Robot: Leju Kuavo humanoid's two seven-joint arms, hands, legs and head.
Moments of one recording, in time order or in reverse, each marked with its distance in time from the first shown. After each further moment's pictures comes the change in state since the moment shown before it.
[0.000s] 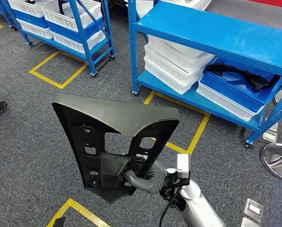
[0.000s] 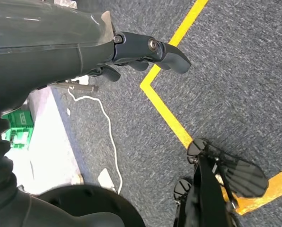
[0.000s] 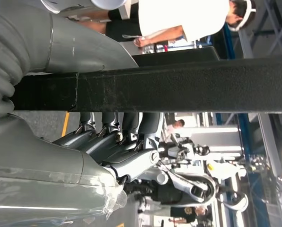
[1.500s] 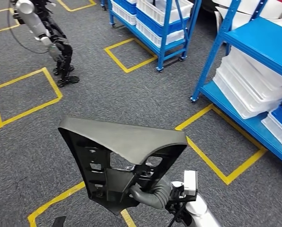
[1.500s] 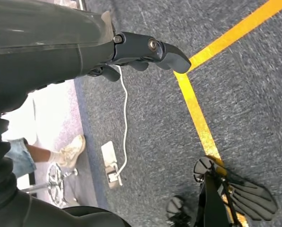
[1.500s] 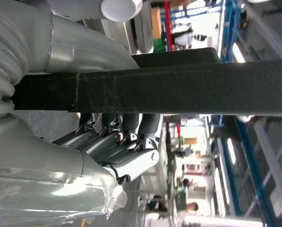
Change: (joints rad) left arm 0.005 -0.002 -0.032 0.000 -0.048 0.008 0.000; right arm 0.116 -0.063 -0.002 -0.123 0.032 -0.019 -0.008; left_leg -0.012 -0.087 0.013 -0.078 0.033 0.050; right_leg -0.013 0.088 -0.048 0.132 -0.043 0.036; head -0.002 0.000
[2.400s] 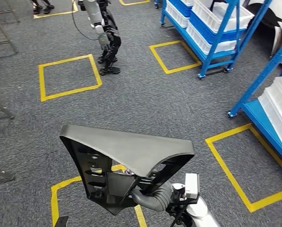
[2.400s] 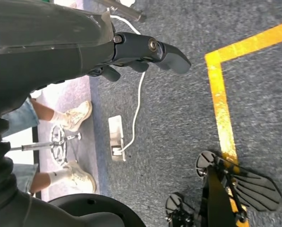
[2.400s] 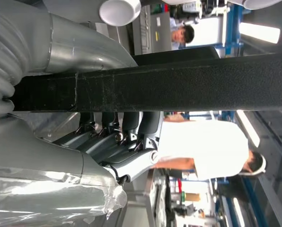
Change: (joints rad) left arm 0.000 -0.013 -0.007 0.001 -0.002 0.004 0.001; right arm 0.024 -0.008 -0.004 -0.027 0.004 0.006 0.000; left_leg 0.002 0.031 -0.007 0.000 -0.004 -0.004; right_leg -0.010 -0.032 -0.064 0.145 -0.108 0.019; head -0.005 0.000
